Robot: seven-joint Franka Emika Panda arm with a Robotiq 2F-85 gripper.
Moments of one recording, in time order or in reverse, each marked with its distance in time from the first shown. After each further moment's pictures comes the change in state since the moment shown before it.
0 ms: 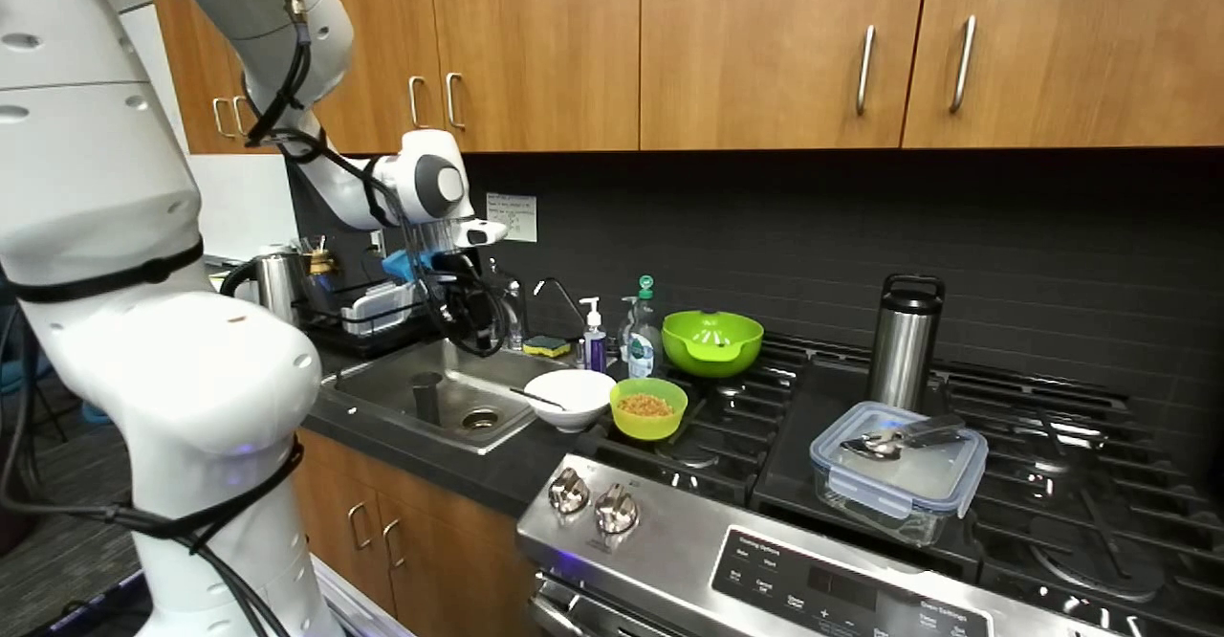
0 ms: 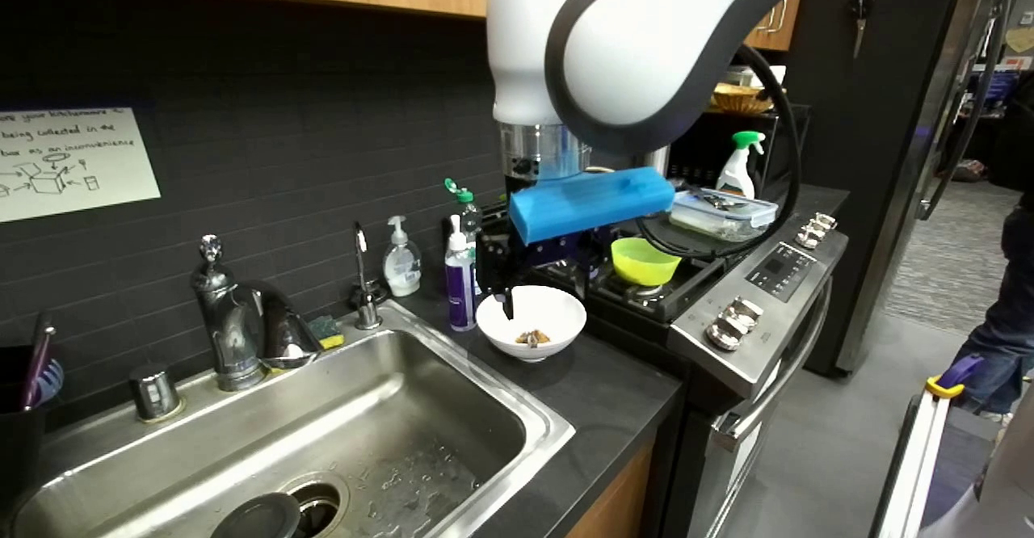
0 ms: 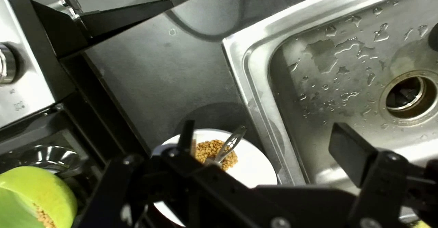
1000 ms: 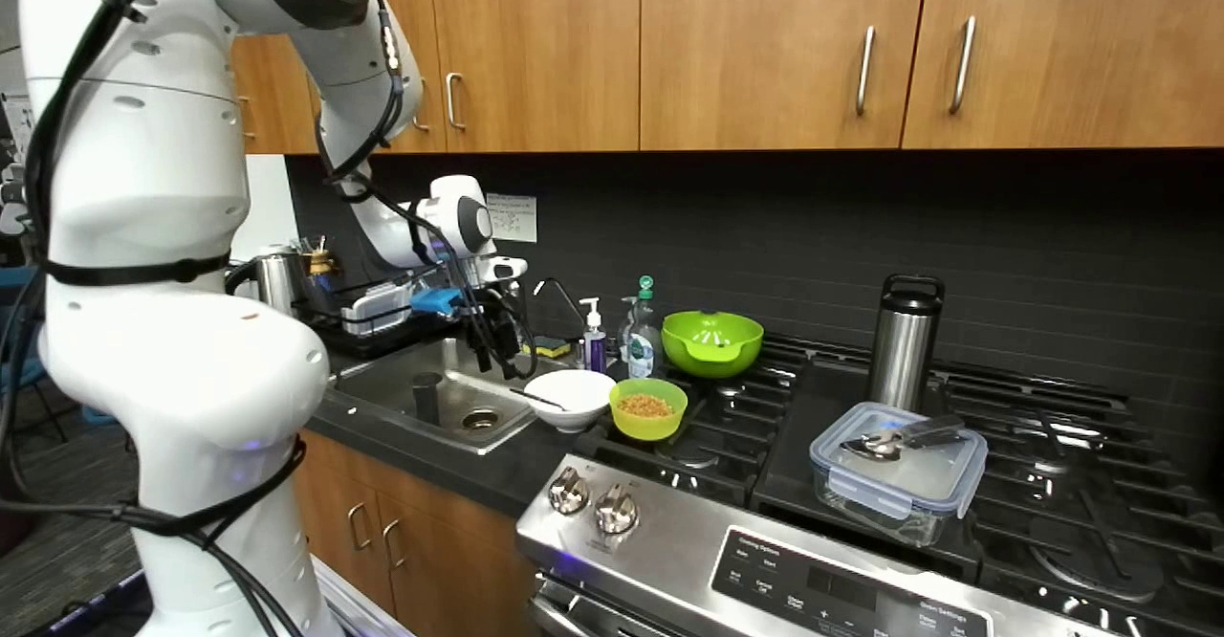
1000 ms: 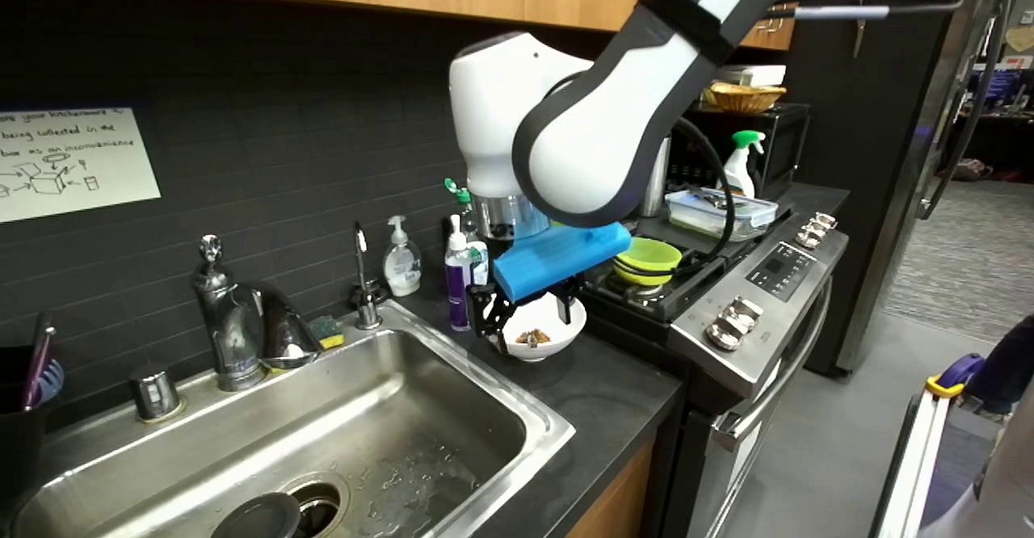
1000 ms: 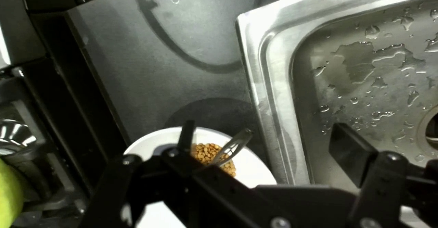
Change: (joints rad) arm 0.076 0.260 -0.118 0.115 -0.203 0.051 0.012
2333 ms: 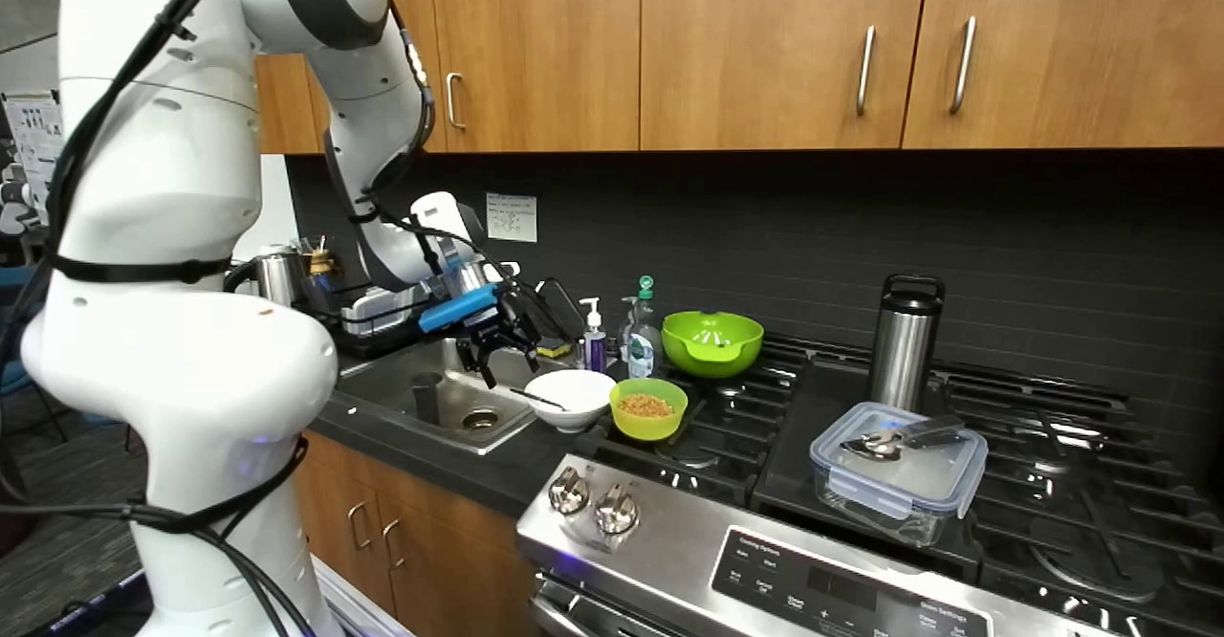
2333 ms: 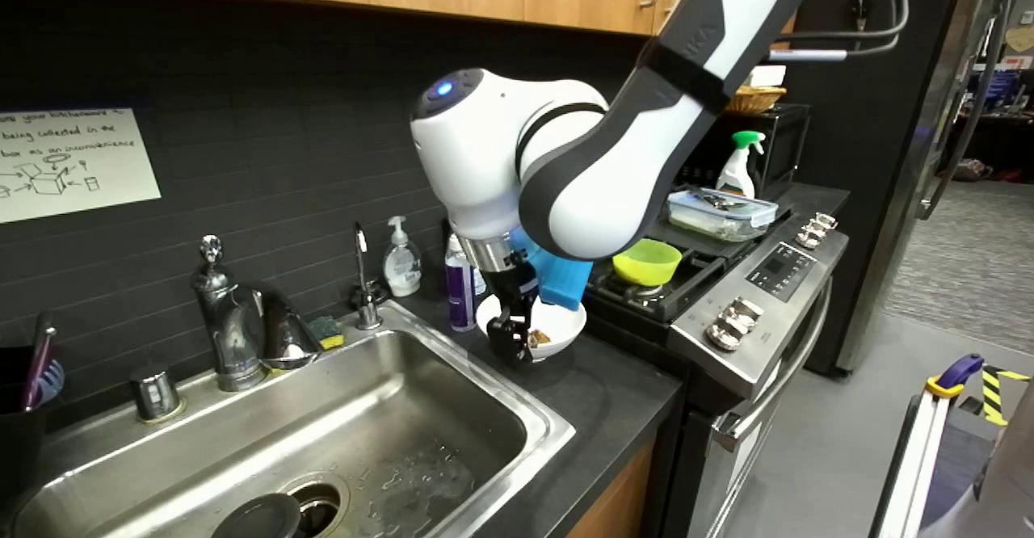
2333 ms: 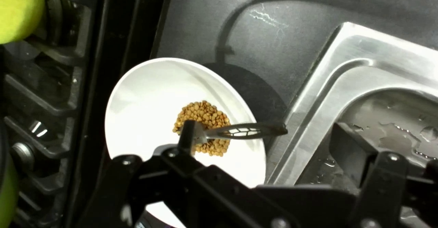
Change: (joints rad) arm 0.103 0.077 -0.067 0.059 -0.340 -0.091 -0.369
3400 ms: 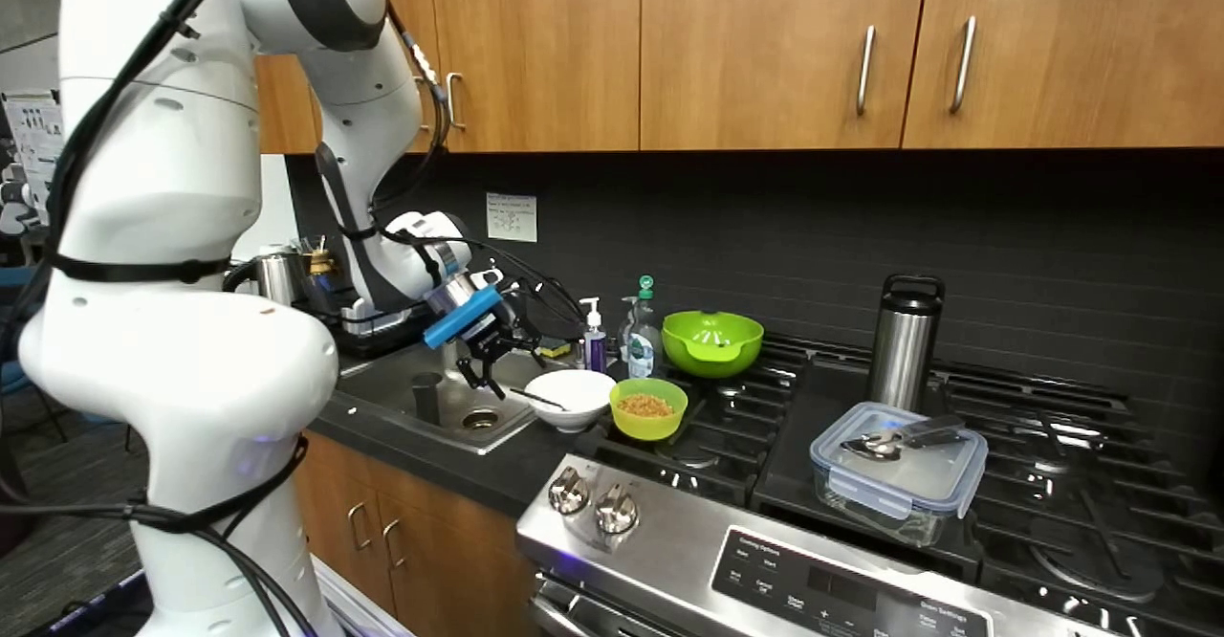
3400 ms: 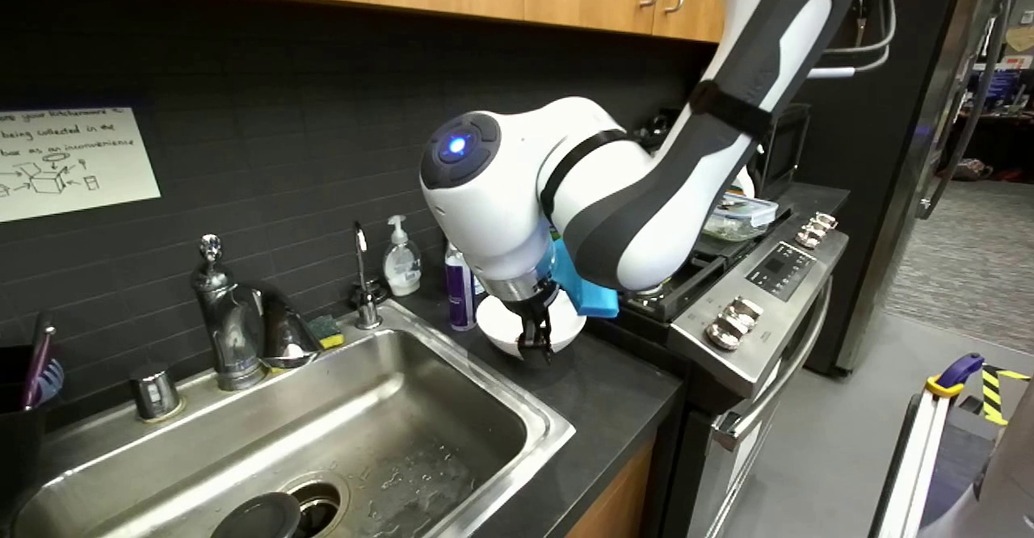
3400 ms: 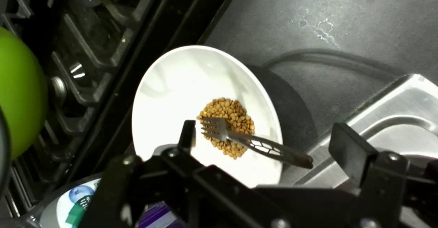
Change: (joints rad) arm 0.013 0.004 0.017 -0.050 -0.325 -0.033 -0.001
